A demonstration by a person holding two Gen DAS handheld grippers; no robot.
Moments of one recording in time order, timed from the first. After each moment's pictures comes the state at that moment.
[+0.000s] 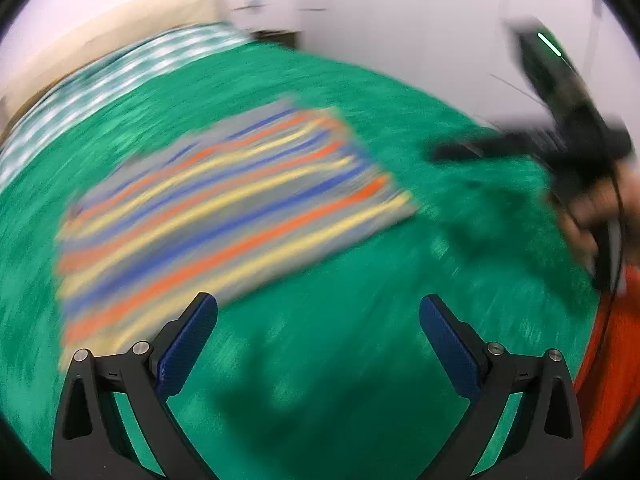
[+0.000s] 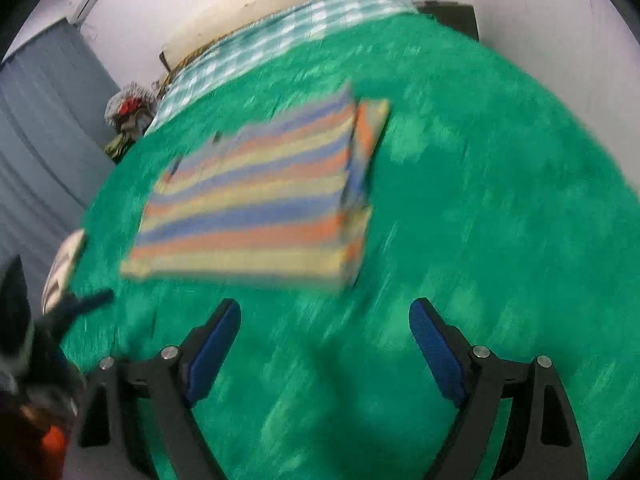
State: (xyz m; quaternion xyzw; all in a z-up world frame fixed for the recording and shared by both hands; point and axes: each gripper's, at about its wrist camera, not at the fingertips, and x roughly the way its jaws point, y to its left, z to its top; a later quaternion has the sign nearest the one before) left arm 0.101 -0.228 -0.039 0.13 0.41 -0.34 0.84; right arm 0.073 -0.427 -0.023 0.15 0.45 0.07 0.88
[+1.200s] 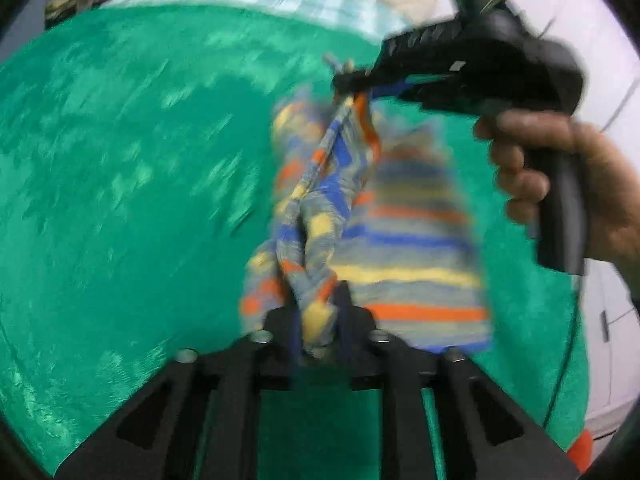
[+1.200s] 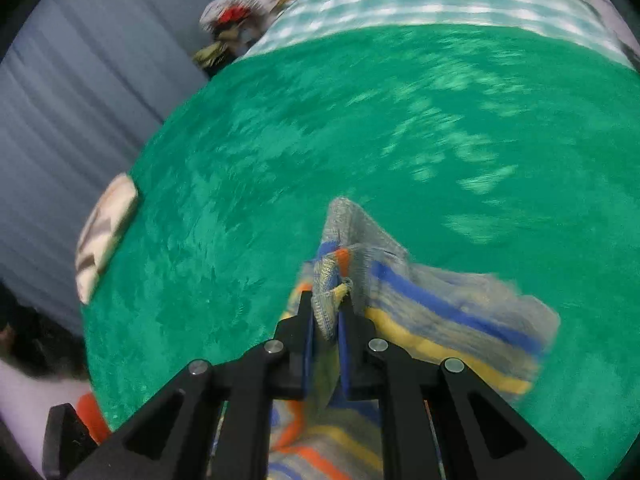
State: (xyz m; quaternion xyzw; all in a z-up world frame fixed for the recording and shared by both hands) left arm 0.174 0.037 -0.074 -0.14 0.50 -0.11 0.85; right arm 0.373 -0.100 -0.037 0.04 0.53 0.29 0.79
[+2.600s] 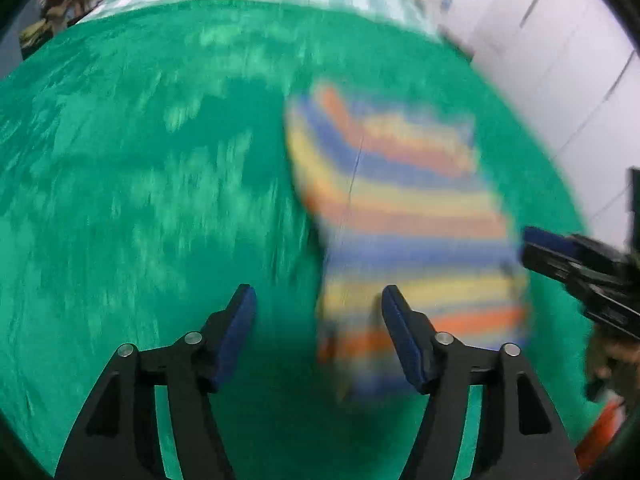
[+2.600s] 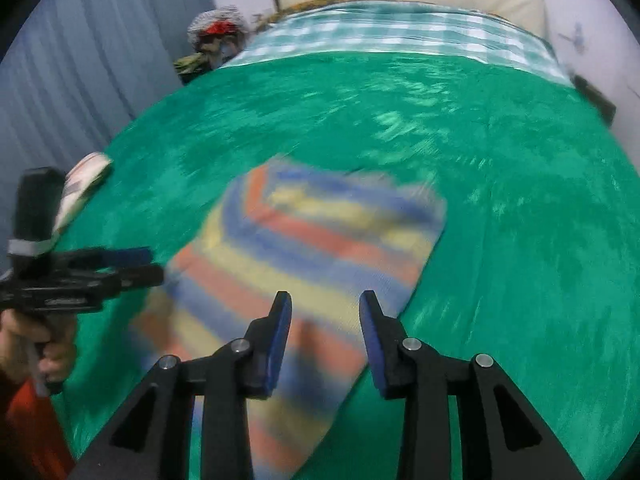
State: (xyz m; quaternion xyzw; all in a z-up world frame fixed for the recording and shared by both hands) left arm 0.222 0.050 -0.093 -0.05 0.54 -0.12 0.83; right arm 0.208 -0.181 -0.034 -0.02 0.47 0.22 0.85
